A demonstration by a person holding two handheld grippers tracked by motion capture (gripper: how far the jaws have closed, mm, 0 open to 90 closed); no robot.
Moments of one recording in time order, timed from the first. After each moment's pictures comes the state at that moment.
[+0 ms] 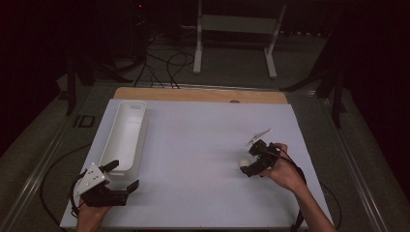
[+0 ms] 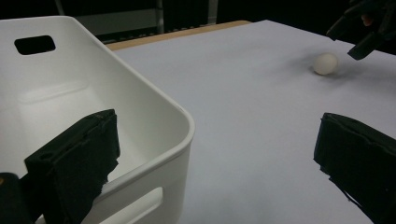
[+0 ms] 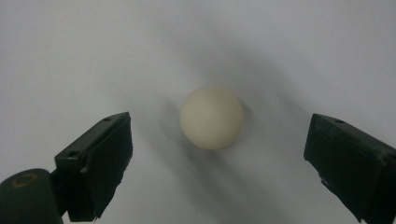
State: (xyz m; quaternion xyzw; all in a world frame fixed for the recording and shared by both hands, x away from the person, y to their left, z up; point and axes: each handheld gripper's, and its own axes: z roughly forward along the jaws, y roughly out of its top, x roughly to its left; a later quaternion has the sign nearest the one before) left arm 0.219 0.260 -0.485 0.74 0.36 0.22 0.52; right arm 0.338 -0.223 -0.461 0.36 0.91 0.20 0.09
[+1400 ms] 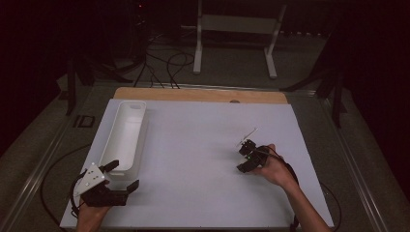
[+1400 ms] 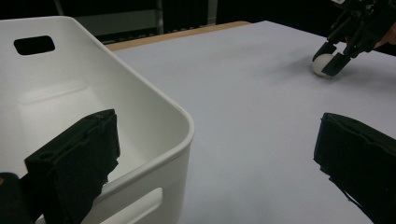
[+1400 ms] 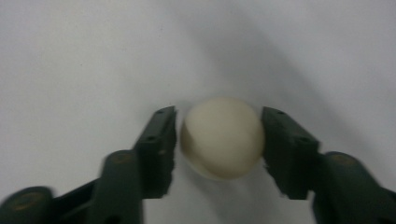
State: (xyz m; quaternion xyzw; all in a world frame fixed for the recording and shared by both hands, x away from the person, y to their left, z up) left arm 0.220 0.260 -0.485 0.74 0.36 0.22 0.52; right arm 0.354 -0.202 -0.484 0.36 0.92 0.14 0.06
